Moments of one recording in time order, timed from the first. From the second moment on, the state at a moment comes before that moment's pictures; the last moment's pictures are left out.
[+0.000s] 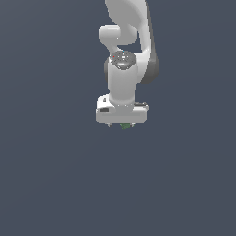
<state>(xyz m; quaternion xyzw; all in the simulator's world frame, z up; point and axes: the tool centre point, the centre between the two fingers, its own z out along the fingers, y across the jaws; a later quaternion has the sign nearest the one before) -0.002 0.012 0.176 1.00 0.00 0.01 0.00</state>
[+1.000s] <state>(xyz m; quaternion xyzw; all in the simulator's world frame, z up) -0.007 0.007 0.169 1.00 -0.01 0.01 -0.01</state>
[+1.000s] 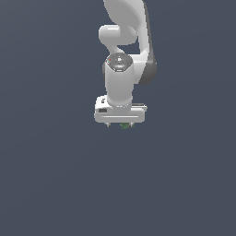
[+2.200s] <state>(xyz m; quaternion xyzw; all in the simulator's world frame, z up) -0.046 0.028 0.147 0.97 -0.23 0.00 0.00</state>
